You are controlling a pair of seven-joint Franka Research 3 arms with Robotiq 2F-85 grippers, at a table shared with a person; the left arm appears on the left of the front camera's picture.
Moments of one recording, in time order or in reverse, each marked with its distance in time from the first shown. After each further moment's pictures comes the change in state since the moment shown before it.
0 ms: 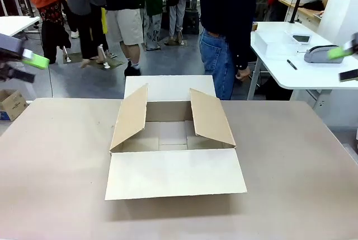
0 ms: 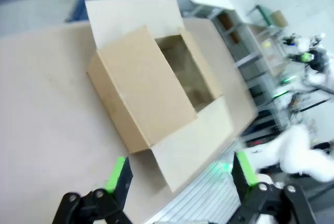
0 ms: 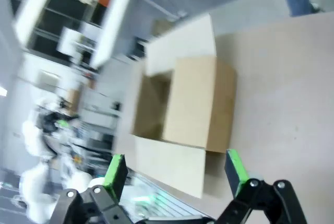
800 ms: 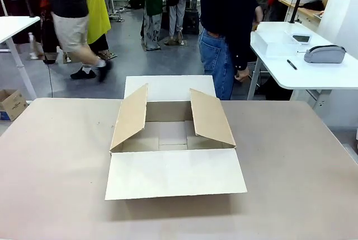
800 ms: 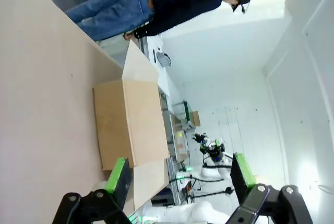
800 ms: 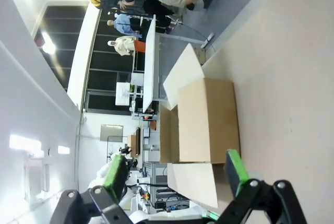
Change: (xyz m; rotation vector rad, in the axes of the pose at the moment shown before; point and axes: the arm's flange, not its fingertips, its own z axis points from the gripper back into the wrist) left arm -0.089 0.182 0.098 -0.344 -0.378 0.509; right arm -0.006 -0.130 0.036 0.173 -0.126 -0.354
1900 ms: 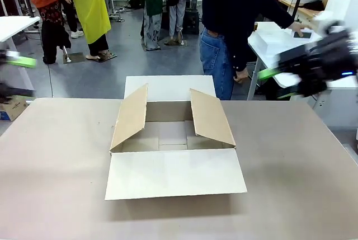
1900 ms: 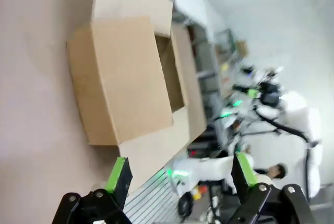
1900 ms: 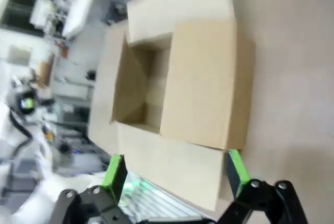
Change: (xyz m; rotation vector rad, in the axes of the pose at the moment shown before) left arm -0.042 -0.100 -0.192 0.266 0.383 -0.155; right arm -0.119 0.127 -0.233 -0.400 0.342 0.427
